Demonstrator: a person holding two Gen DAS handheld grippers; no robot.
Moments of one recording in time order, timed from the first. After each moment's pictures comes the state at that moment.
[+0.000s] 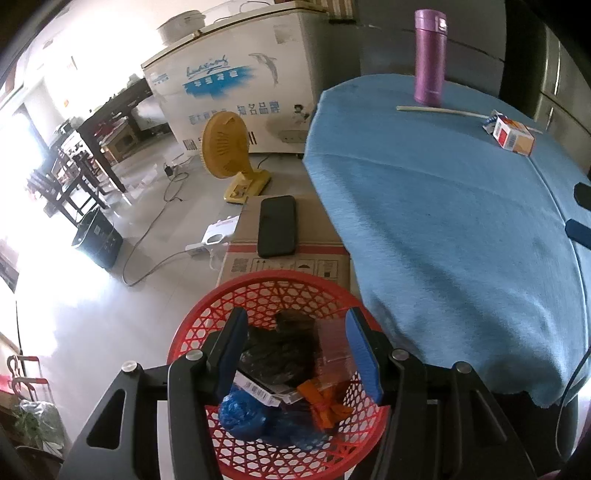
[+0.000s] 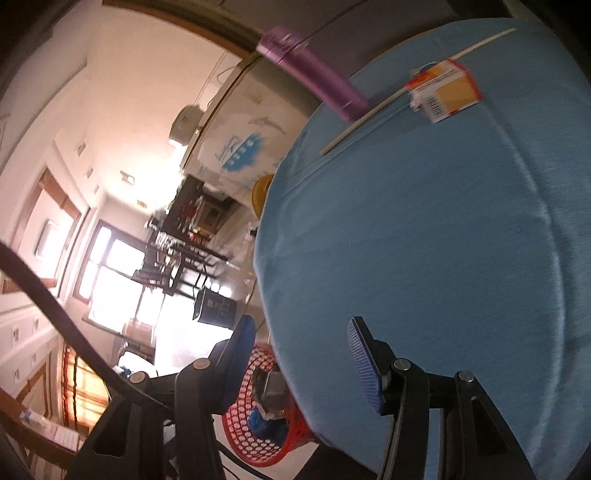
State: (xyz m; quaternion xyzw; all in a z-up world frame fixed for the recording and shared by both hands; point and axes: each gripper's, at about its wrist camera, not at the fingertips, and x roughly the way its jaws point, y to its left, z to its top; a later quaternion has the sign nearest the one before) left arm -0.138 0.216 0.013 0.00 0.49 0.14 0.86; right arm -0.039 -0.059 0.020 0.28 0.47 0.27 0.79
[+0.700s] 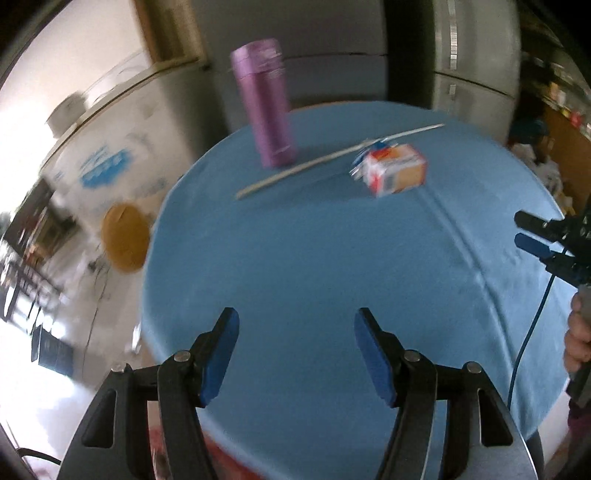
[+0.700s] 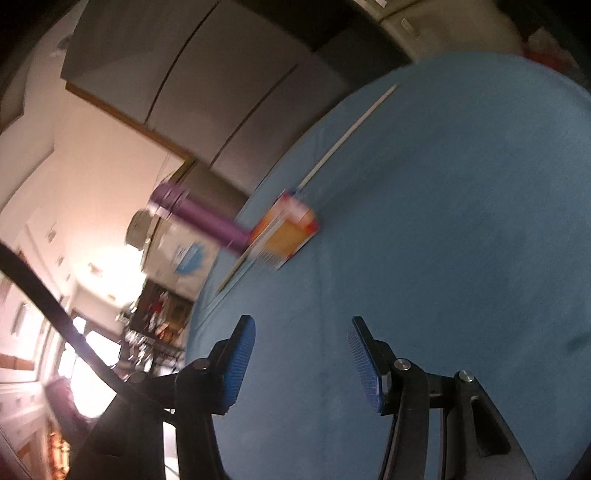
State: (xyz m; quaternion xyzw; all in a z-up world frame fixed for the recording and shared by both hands) left arm 0.002 0.066 0.063 0.09 0.44 -0.05 0.89; right arm 0.009 -0.251 0.002 0.34 0.36 0.12 0.86
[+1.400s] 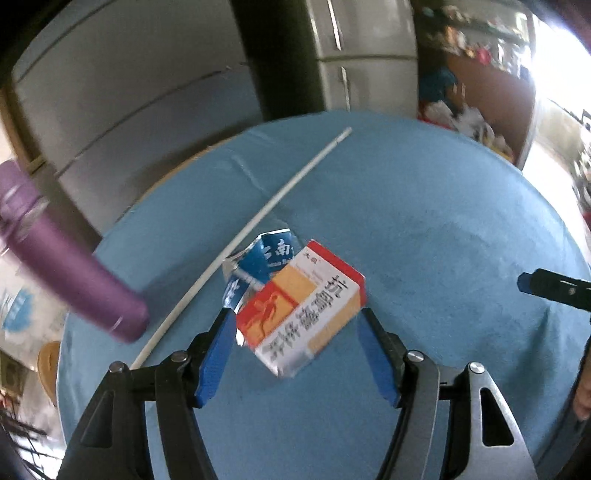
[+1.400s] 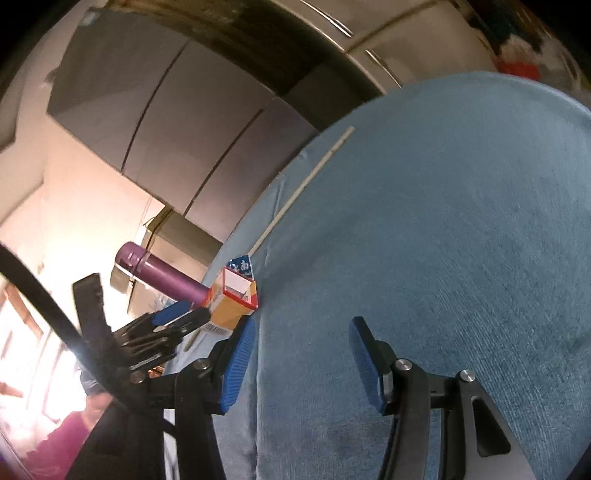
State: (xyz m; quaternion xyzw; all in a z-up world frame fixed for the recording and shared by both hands) left arm 0.189 -0.071 0.032 0.21 0.40 -0.26 0.85; right arm 0.029 -0.310 -0.020 0.38 0.31 0.07 0.87
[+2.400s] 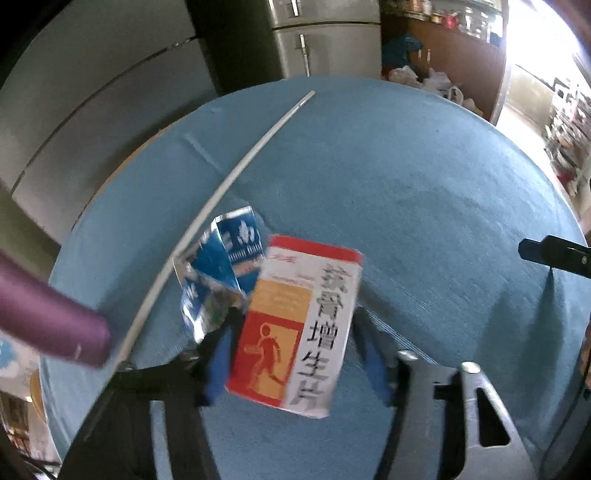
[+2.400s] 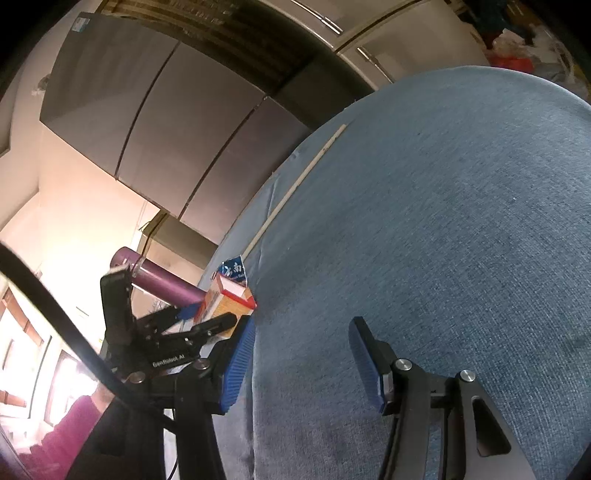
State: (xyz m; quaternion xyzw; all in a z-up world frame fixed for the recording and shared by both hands) left arm 0.206 -0.085 0.009 0.23 0.44 -0.31 0.81; right arm 0.036 -0.308 -0.023 0.38 0.31 0.07 0.87
